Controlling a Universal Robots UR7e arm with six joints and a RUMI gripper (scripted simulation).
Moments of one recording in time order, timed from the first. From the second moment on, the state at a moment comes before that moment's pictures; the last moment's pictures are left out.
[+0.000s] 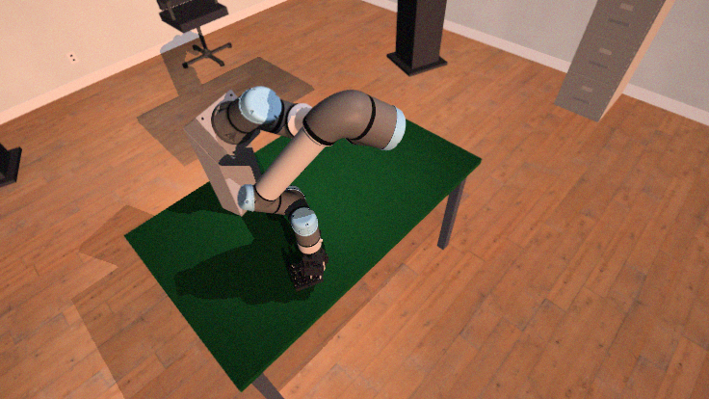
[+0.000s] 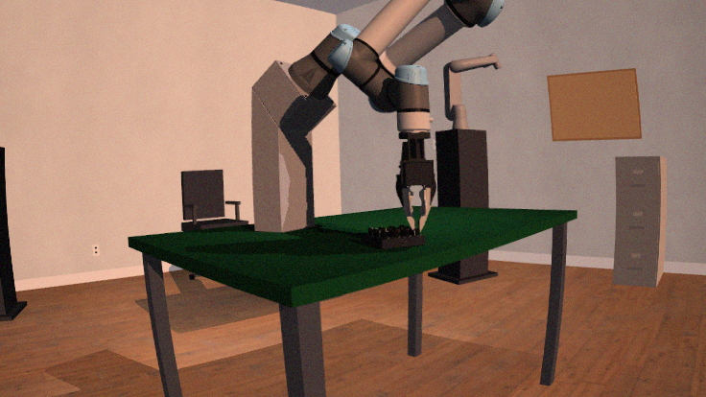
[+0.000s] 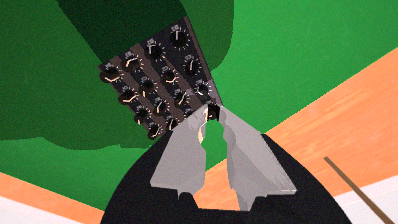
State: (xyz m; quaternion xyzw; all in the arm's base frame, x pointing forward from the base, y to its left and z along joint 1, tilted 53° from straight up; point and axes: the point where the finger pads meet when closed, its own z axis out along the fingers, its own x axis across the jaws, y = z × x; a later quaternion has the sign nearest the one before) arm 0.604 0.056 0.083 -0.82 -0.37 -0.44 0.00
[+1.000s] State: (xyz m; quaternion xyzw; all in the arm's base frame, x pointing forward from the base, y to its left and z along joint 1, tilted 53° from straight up) arm 0.605 0.057 0.086 -0.85 -0.27 -0.44 0.05
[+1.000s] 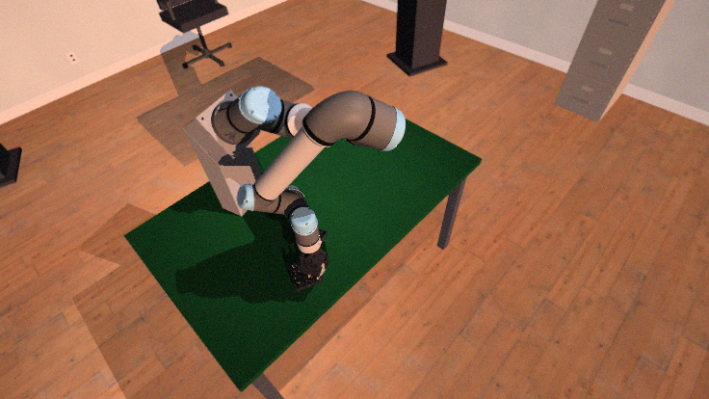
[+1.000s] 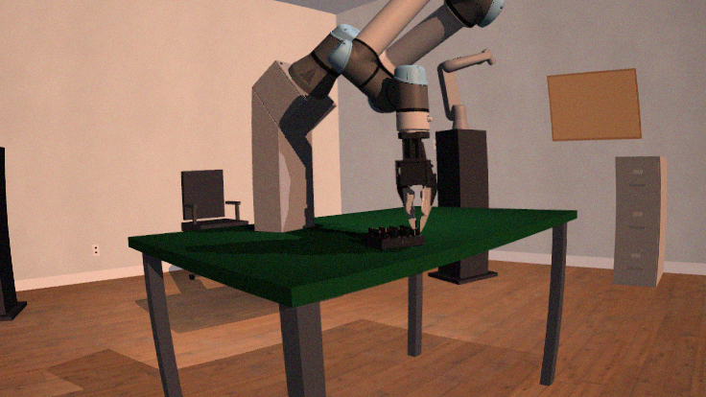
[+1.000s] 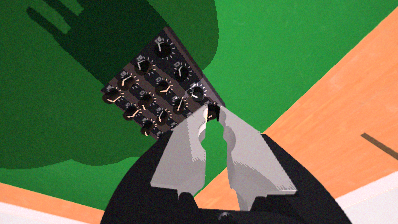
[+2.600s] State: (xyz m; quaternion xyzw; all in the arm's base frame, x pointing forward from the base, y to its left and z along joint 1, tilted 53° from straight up) arm 0.597 0.052 0.093 -0.85 -0.27 -0.44 0.05
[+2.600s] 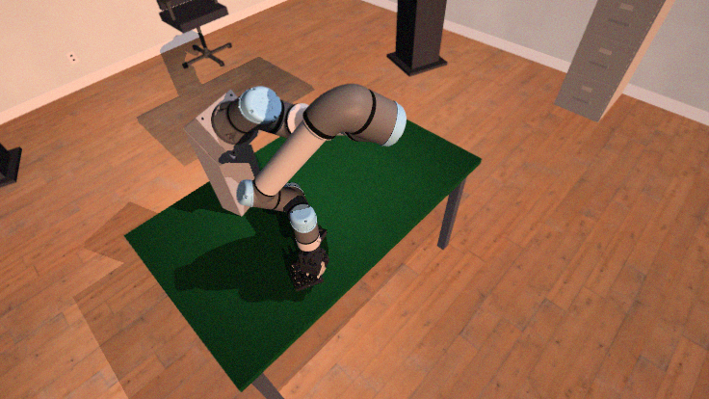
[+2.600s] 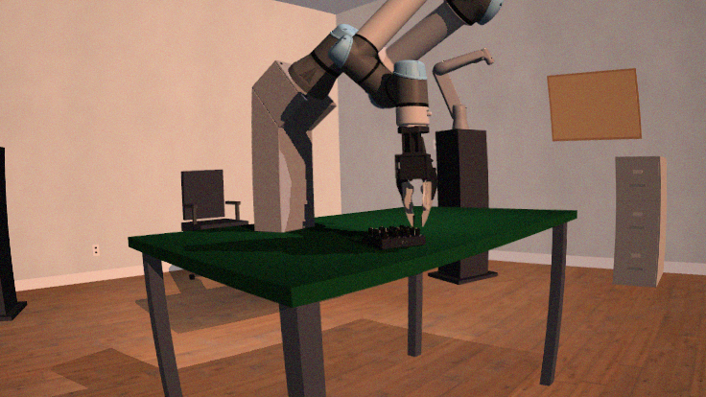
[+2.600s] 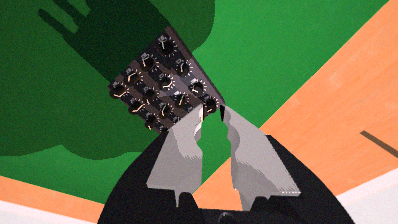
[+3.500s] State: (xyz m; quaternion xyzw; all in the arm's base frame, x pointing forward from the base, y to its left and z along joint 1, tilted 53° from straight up) arm 0.578 0.044 0.109 -0.85 -0.27 -0.44 0.05
